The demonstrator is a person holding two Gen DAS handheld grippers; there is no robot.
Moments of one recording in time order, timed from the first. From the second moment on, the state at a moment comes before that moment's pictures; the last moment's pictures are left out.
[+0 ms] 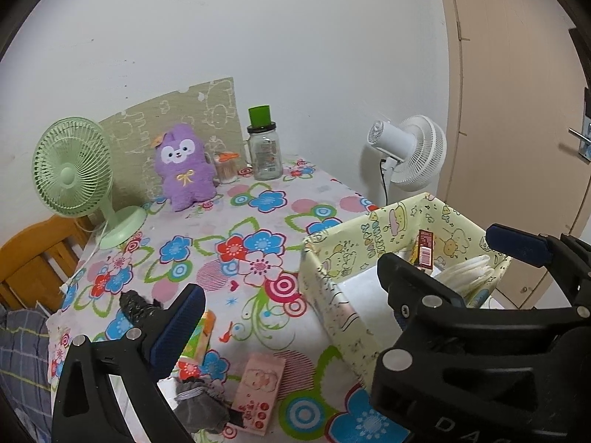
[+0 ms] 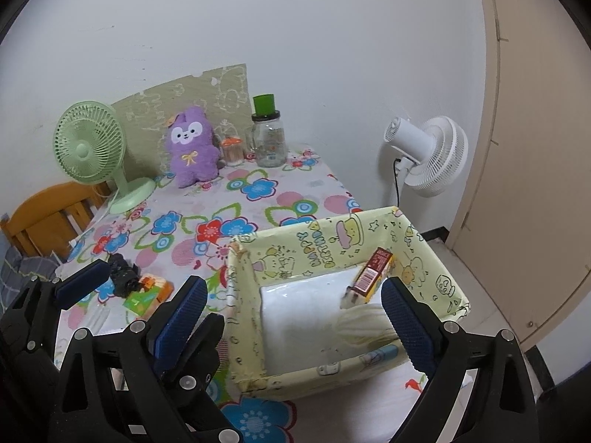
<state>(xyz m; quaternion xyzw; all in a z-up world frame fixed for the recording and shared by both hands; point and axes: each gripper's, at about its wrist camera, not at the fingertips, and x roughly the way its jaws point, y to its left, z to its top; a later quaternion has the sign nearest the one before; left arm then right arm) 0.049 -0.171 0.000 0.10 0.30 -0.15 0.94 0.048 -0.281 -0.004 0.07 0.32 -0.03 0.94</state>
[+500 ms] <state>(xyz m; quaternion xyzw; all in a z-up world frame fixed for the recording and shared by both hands) 0.035 -0.130 0.008 0.07 0.29 -0.13 0.95 0.033 -0.244 0.009 0.05 0.29 -0.02 0.95</state>
